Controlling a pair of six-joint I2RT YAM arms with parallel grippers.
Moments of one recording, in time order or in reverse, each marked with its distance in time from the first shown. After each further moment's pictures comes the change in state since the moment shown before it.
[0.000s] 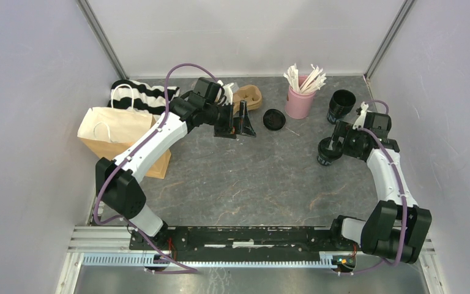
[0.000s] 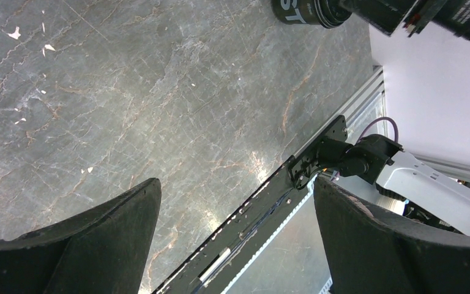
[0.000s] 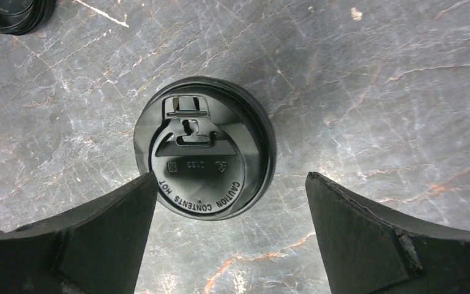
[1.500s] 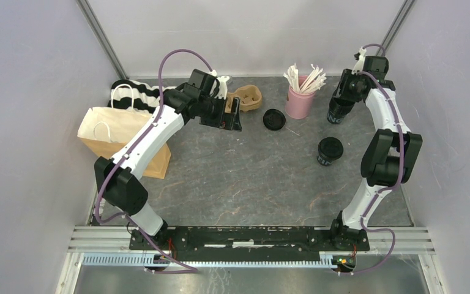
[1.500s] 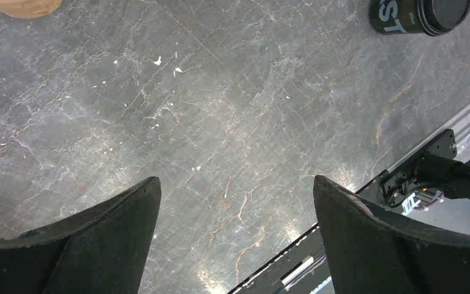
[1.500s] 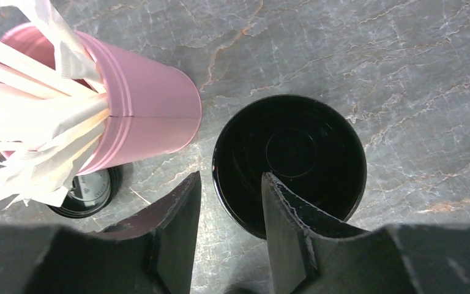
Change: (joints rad) left arm 0.045 0.030 0.125 -0.155 -0.217 0.259; right arm 0.053 0.670 0.802 0.021 0.017 -0.038
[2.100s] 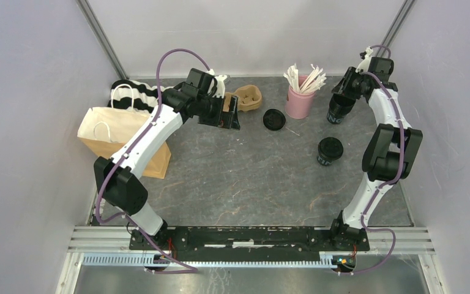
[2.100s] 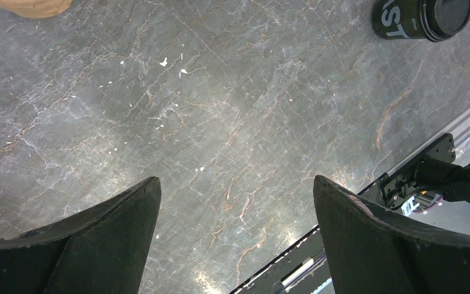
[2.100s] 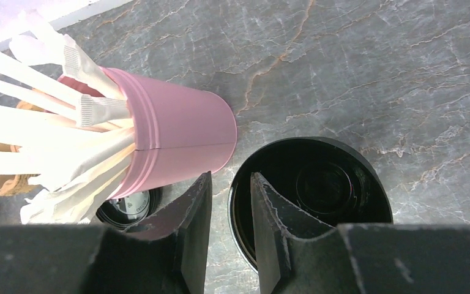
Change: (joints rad) left arm 0.024 0.003 0.000 0.001 0.008 0.000; right arm -0.057 0.070 0.016 0.108 -0.199 0.110
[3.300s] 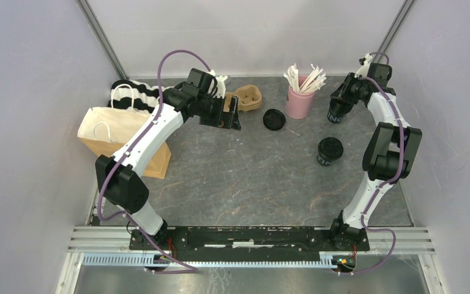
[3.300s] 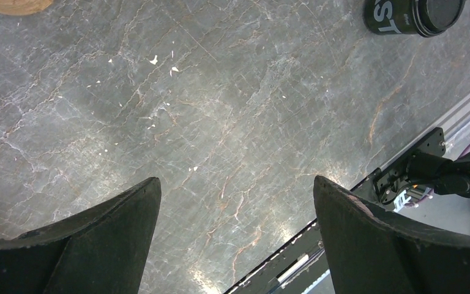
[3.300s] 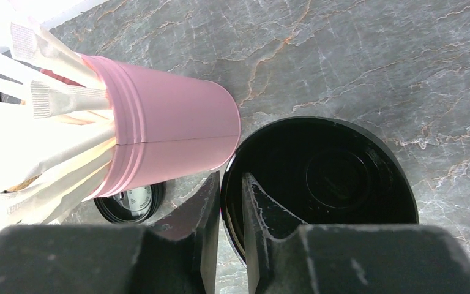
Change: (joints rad) left arm 0.008 0.015 0.000 0.000 0.038 0.000; right arm -0.014 0.011 -0.069 0.064 -0.048 0.044
